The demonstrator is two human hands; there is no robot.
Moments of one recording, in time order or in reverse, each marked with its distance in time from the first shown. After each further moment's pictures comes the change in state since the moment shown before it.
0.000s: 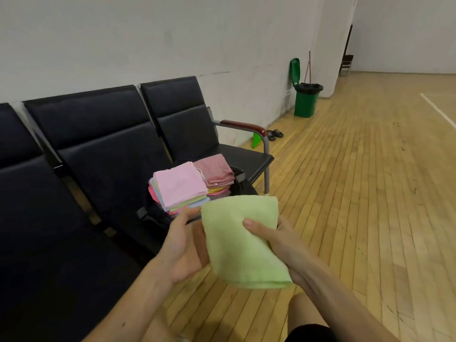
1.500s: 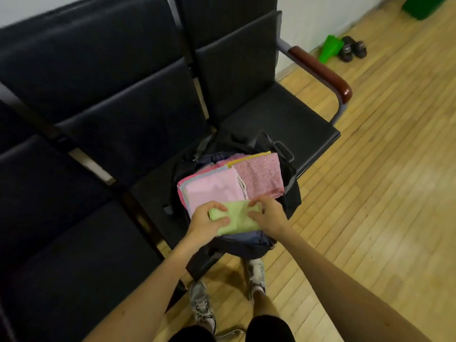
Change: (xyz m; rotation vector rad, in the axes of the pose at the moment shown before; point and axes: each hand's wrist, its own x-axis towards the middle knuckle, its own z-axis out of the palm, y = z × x) left_hand 0.296 0.202 -0.145 0.680 0.472 -0.124; right_hand 0.461 -0.033 0.040 -1.017 -0.097 0.387
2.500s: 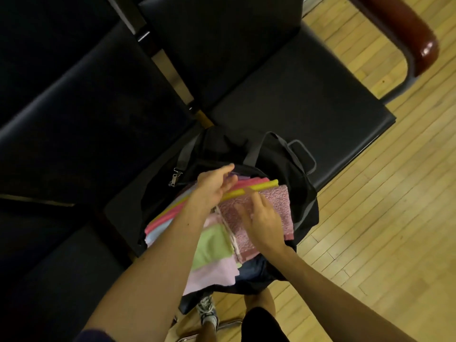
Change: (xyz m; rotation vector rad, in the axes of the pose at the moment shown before) left_hand 0.328 0.064 0.074 -0.726 0.235 -0.741; right_hand 0.218 0.051 -0.003 -0.098 0.082 -0.141
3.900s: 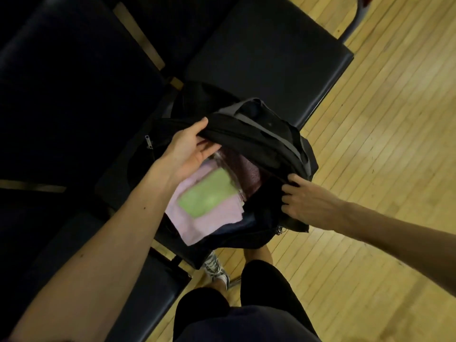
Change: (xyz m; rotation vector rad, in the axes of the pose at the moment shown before) left_hand -0.111 0.005 -0.067 0.082 -0.398 0.064; right_hand -0.124 -0.001 -0.099 -1.116 -0.673 -0.726
